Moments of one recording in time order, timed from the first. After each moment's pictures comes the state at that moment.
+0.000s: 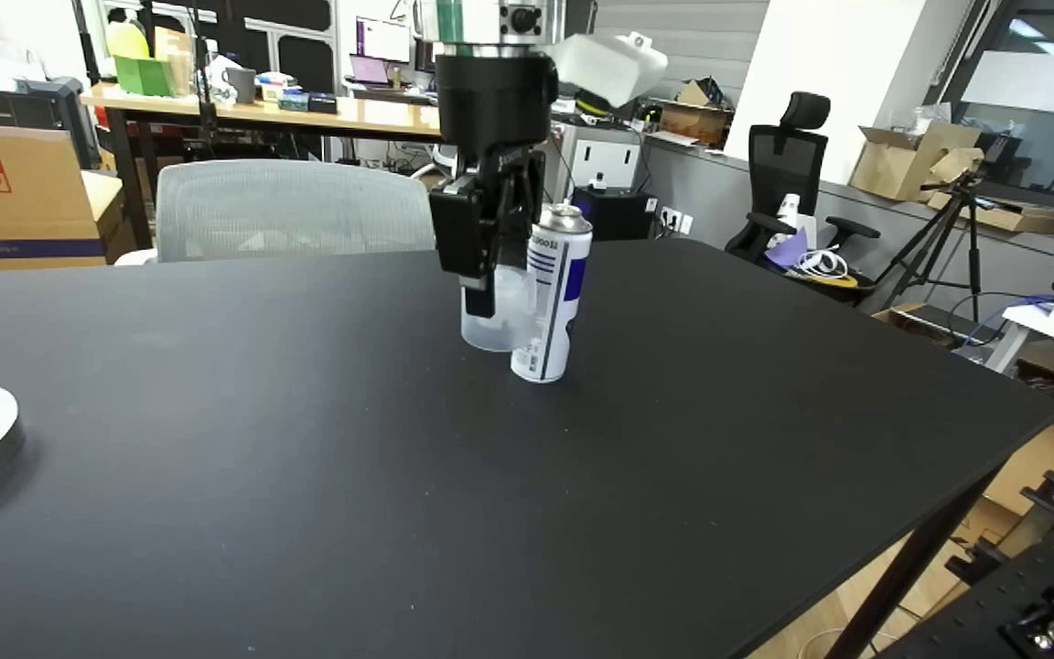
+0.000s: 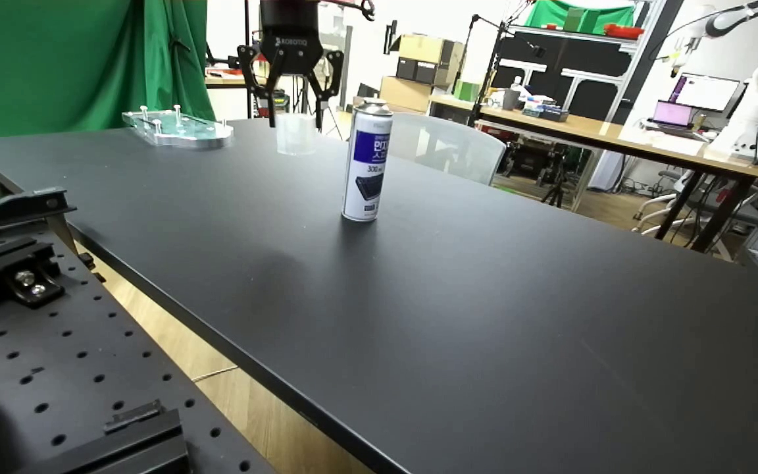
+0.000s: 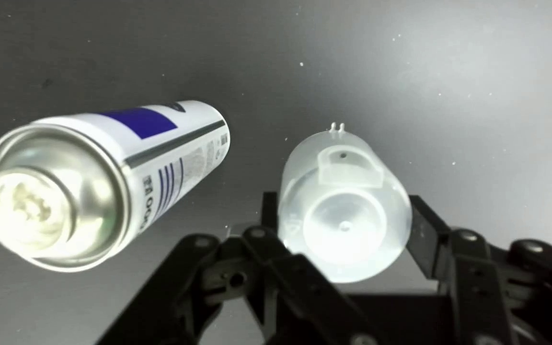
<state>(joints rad) 0.18 0.13 0.17 -2.45 -0.25 2.54 -0.23</state>
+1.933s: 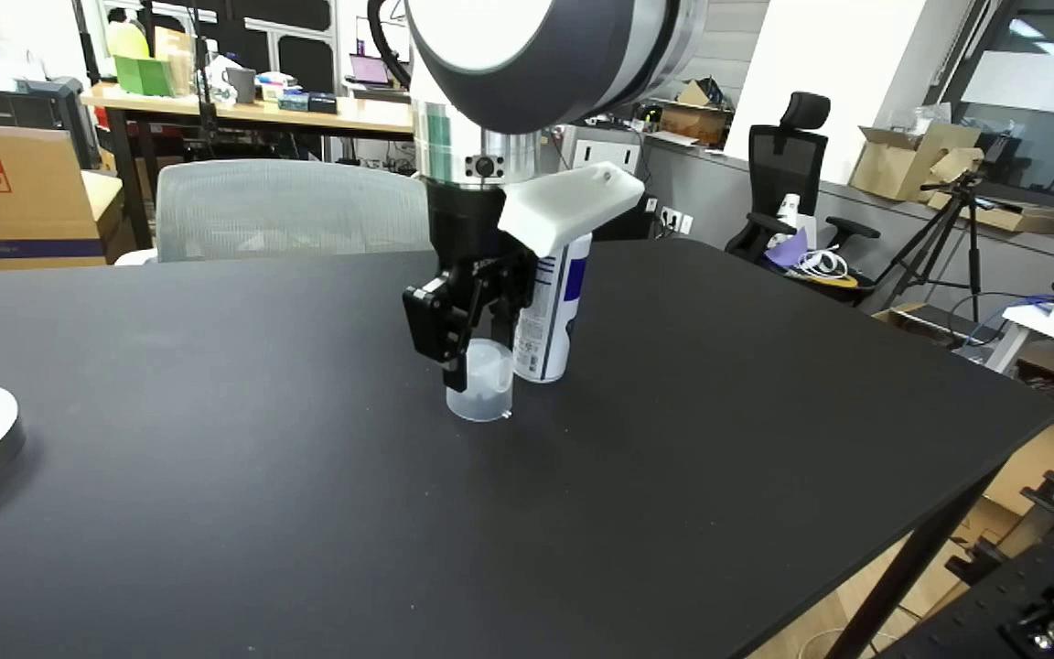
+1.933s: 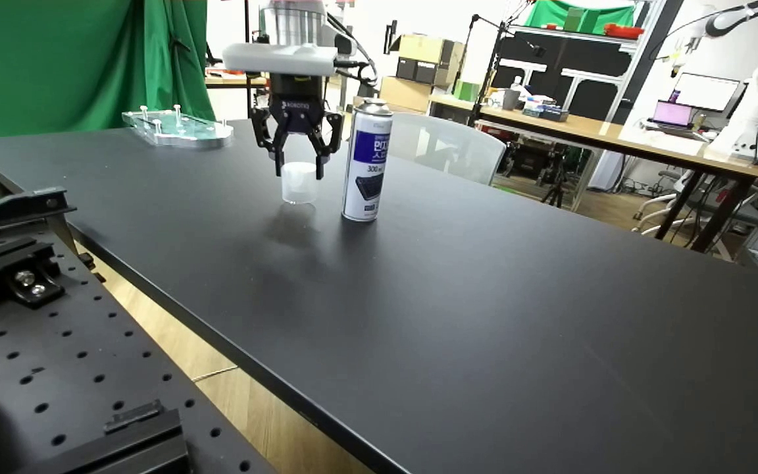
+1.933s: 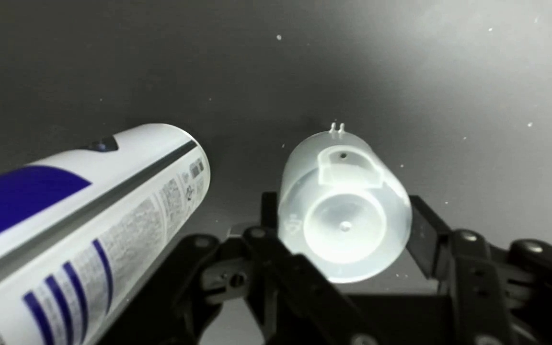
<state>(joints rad) 0.26 0.36 0.05 -2.40 -0.30 2.74 0.04</state>
